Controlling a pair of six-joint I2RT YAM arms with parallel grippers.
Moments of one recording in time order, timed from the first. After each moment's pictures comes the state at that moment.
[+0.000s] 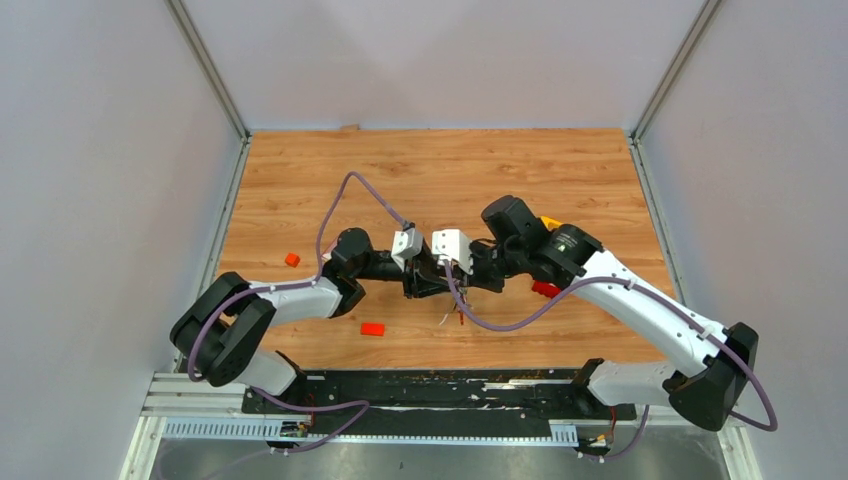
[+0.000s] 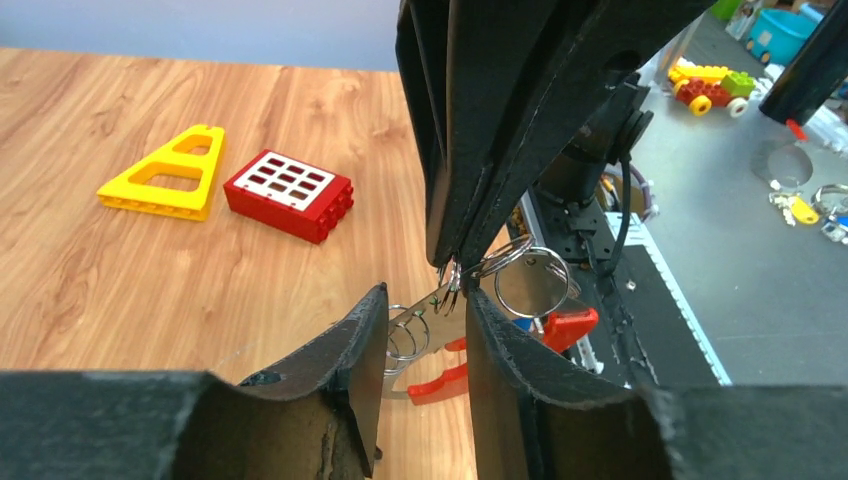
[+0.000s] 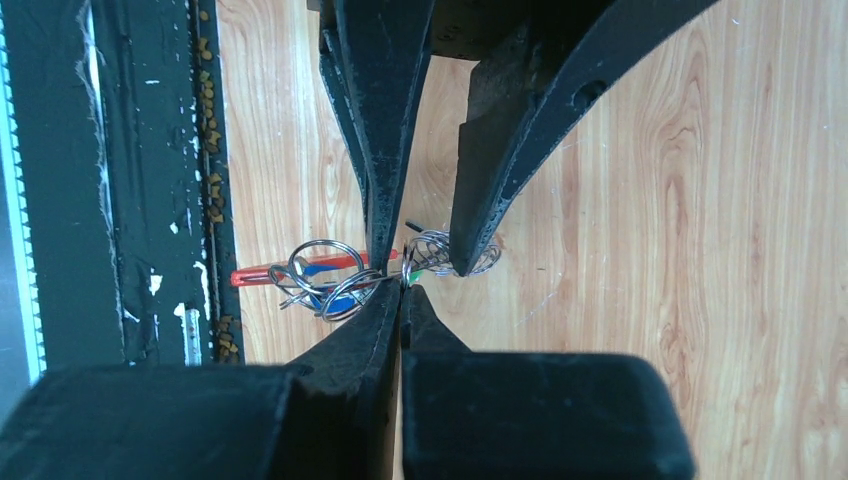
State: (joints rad) left arm -0.69 1.46 0.55 1.03 0.97 -0.19; right arm 0.81 1.22 1.19 -0.82 -0.42 -0.64
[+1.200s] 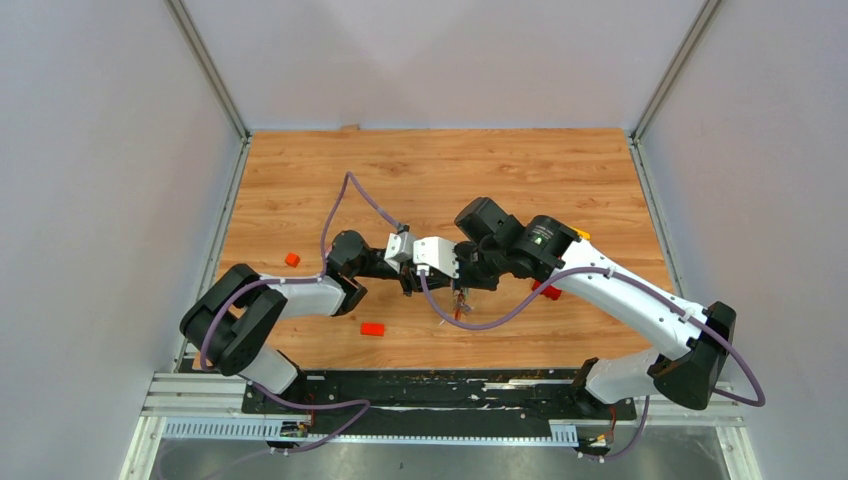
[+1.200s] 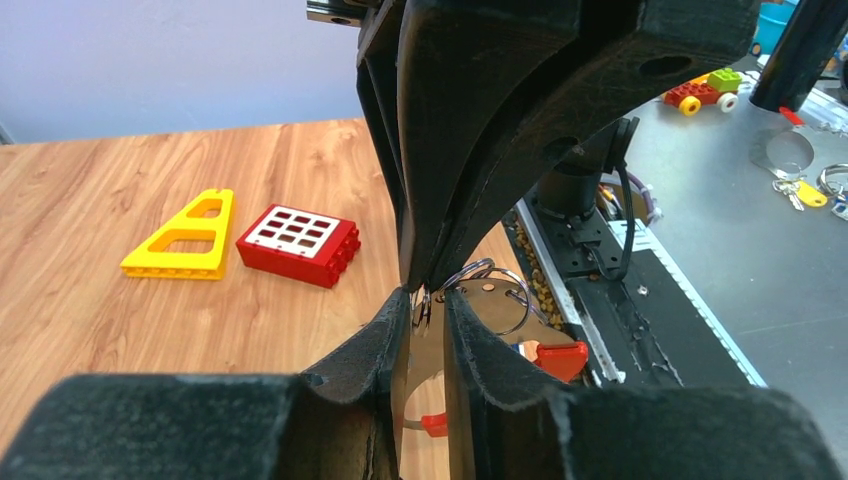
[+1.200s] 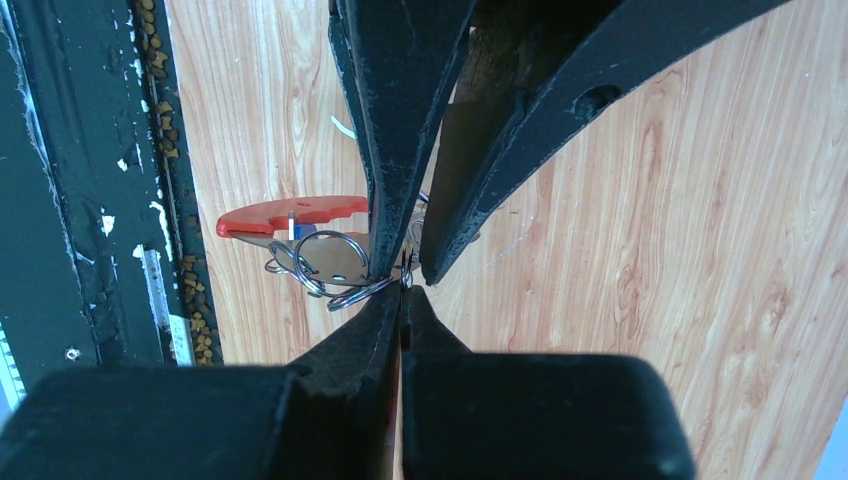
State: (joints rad) left arm -0.68 1.52 0.54 1.23 1.04 -0.19; right arm 0.93 1.36 1.37 -1.01 -0.17 -0.68
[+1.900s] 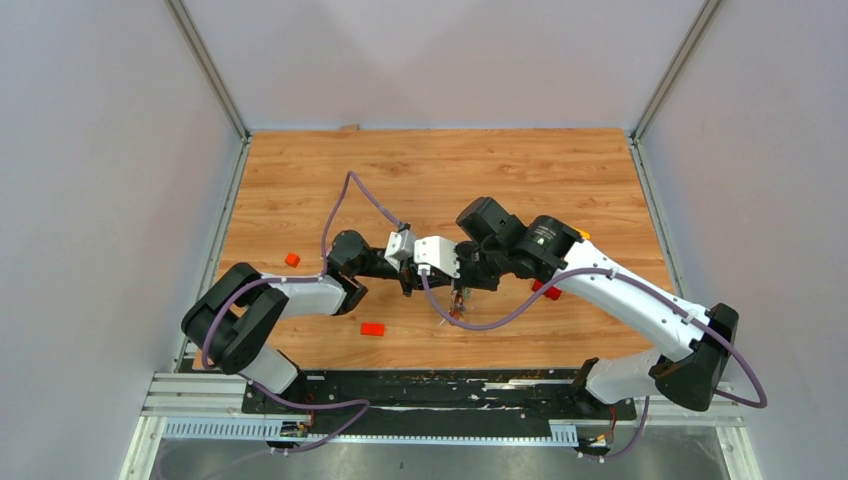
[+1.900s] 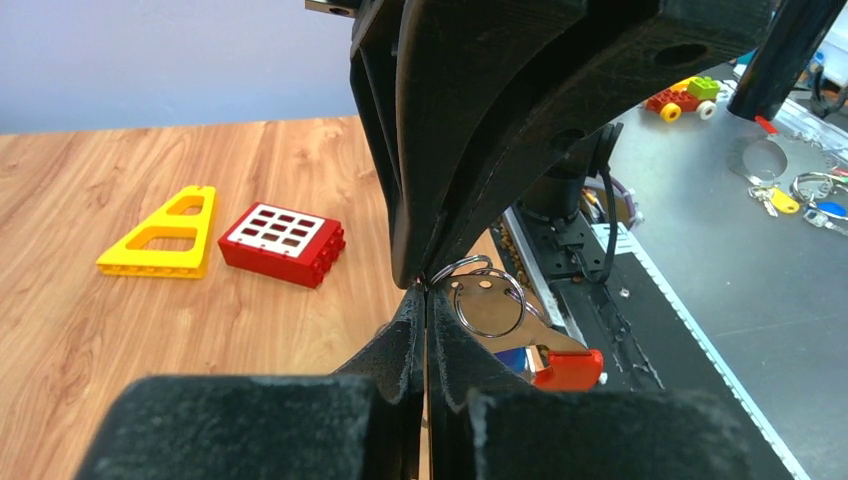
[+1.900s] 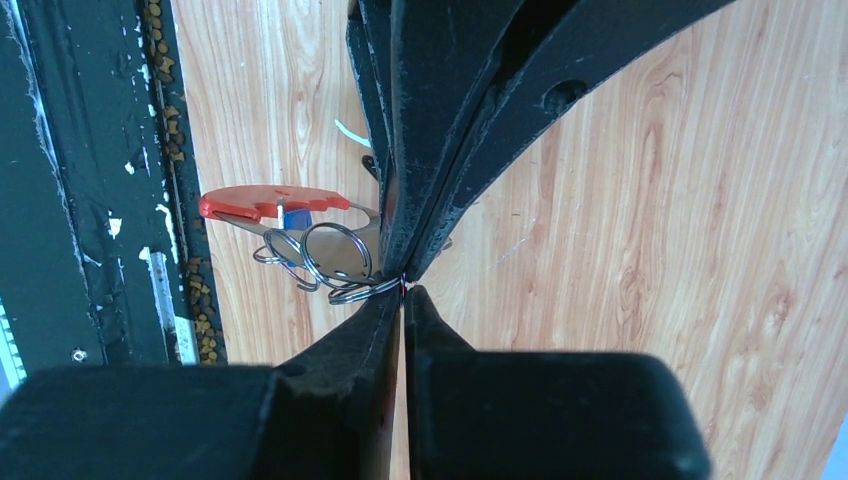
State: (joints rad) left arm -0.68 1.53 0.55 1.23 1.06 -0.23; right arm 0.93 1.35 1.37 -1.01 -0.18 -0.67
